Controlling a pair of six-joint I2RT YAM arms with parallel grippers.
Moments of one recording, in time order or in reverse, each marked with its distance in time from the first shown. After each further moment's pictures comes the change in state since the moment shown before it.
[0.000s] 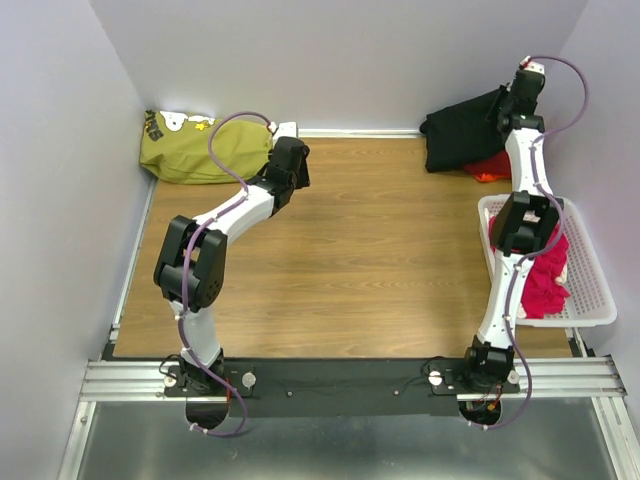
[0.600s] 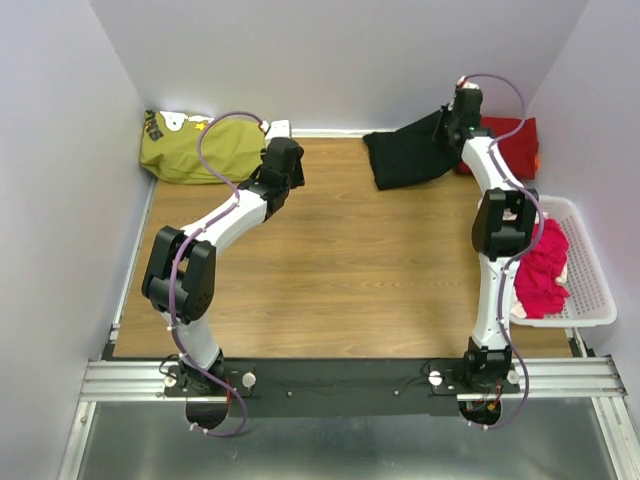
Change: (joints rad) left arm 0.000 -0.096 -0.063 0.002 -0.046 0.010; right arm 0.209 -0.132 -0.364 0.089 -0.020 0.056
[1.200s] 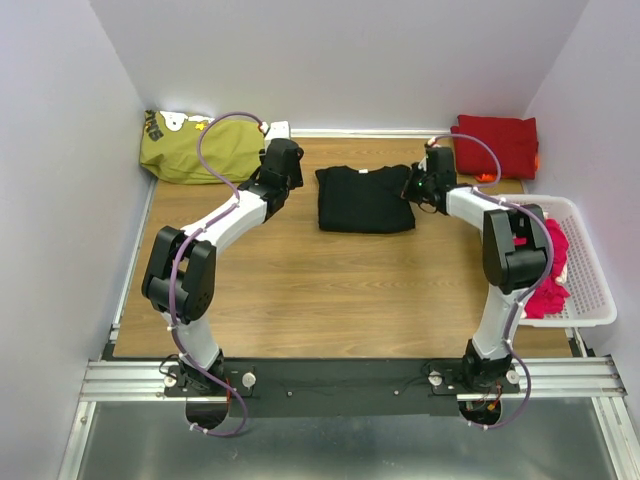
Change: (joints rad) left arm 0.000 0.000 -0.005 0.002 -0.027 0.013; right arm 0.134 -0.363 -0.848 0.353 -0.218 0.236
